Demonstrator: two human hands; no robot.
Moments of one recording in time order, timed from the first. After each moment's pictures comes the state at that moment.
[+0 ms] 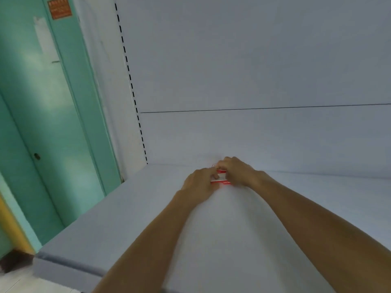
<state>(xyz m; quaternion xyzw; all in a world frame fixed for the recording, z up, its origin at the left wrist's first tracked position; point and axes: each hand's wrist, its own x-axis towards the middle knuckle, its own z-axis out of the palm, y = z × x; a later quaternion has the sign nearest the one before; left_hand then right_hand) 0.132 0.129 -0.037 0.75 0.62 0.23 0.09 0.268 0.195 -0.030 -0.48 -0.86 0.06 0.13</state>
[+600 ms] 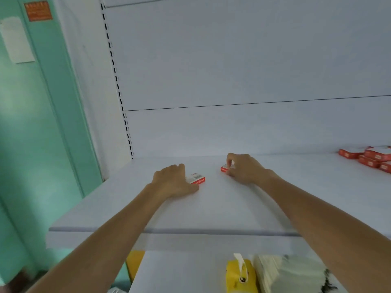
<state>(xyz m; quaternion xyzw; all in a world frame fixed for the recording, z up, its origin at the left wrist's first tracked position) 0.104 0.037 -0.018 0.74 0.67 0.08 -0.01 0.315 0.081 -0.027 -0.62 -0.76 0.06 0.19</state>
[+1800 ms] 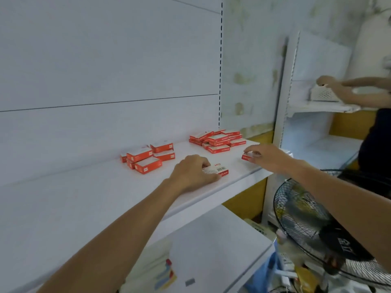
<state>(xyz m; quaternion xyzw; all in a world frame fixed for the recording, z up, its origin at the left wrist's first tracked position) 0.669 -0.062 -0.017 0.94 0.26 0.17 0.15 0.872 -0.177 -0.011 -0.83 -0.52 -0.05 0.18</state>
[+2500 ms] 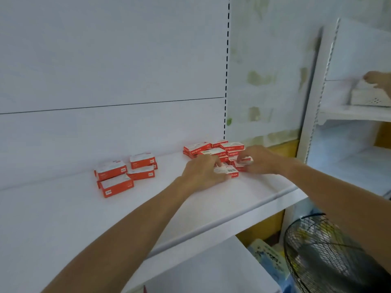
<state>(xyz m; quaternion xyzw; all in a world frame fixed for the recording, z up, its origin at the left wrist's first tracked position) 0.815 -0.012 -0.020 0.93 0.29 0.20 0.10 0.996 -0.086 -0.006 -0.78 -0.62 -0.04 0.10</state>
